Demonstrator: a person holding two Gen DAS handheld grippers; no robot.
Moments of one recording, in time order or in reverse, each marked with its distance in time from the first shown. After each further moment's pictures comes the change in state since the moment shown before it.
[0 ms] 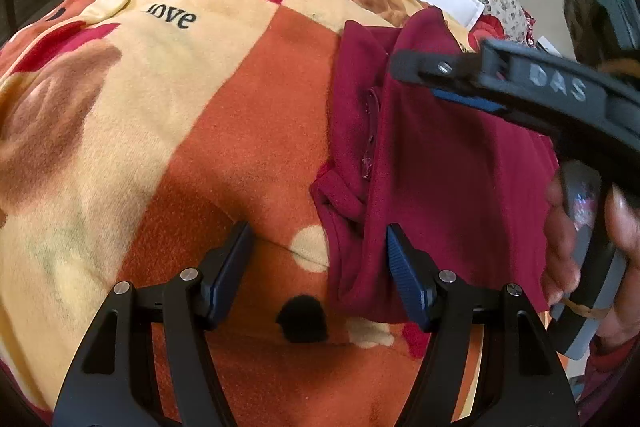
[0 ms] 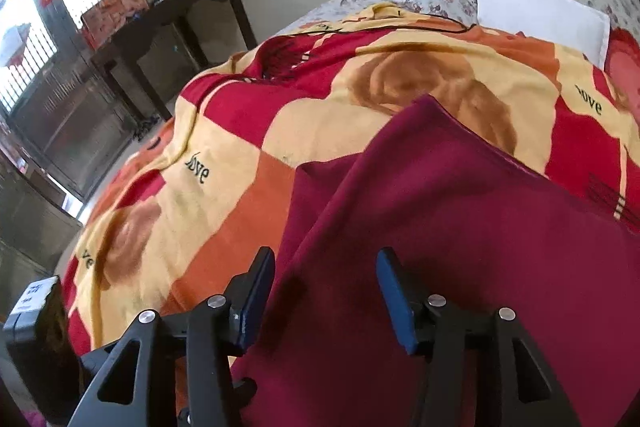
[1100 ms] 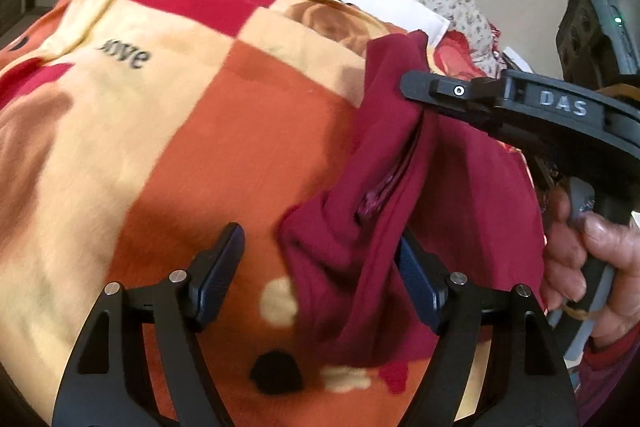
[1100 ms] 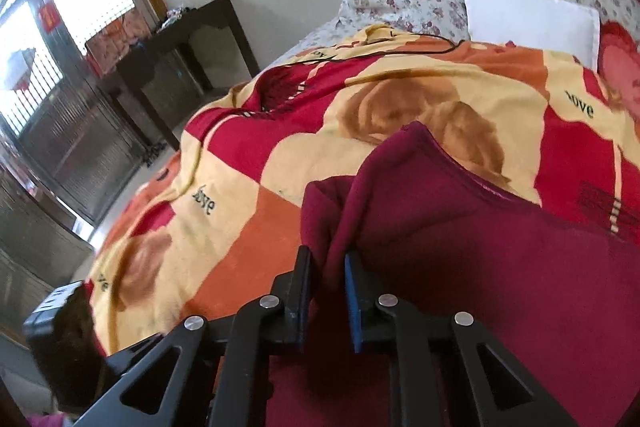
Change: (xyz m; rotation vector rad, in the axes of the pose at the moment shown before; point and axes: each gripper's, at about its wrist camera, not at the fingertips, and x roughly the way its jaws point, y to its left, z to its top) left arm -0.004 -0.006 0.008 0.047 -0.076 -0.135; right arm -0.027 -0.023 0.004 0.067 -0.085 0.088
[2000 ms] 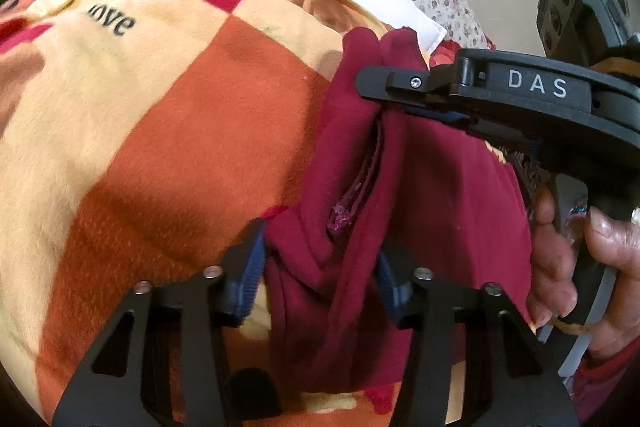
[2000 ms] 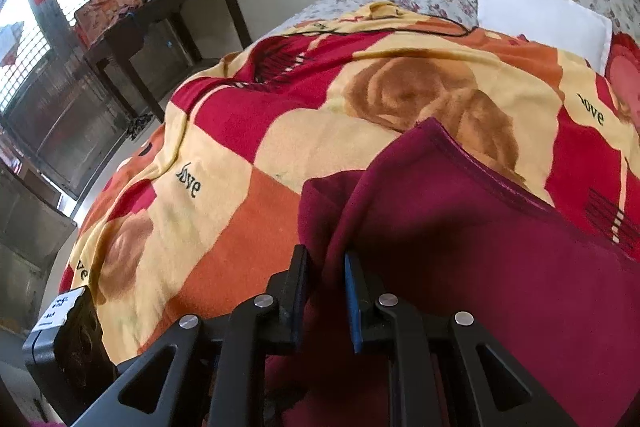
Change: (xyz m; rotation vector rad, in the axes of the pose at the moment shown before) left arm 0.013 0.005 -0.006 -0.098 -0.003 -0.075; right arm 0.034 0.017 0.006 -0.056 0.125 -0.104
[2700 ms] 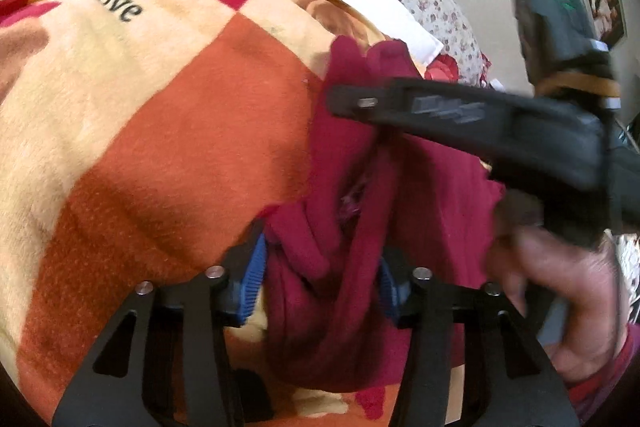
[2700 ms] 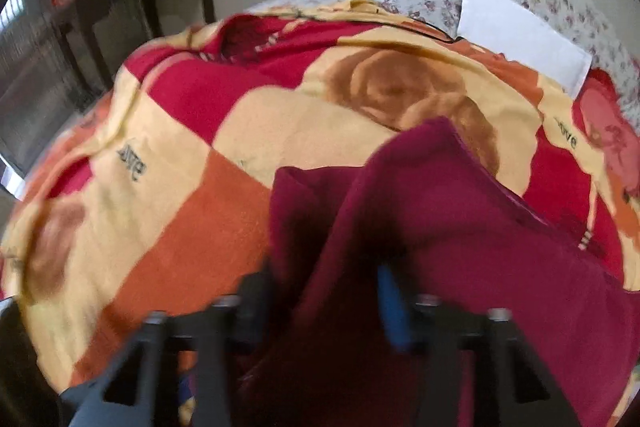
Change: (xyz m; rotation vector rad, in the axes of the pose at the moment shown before) left arm -0.001 0.001 -0.010 -0.017 -0.028 -0.033; right arm 0.013 0.003 -0.004 -0.024 -0.031 -0.086
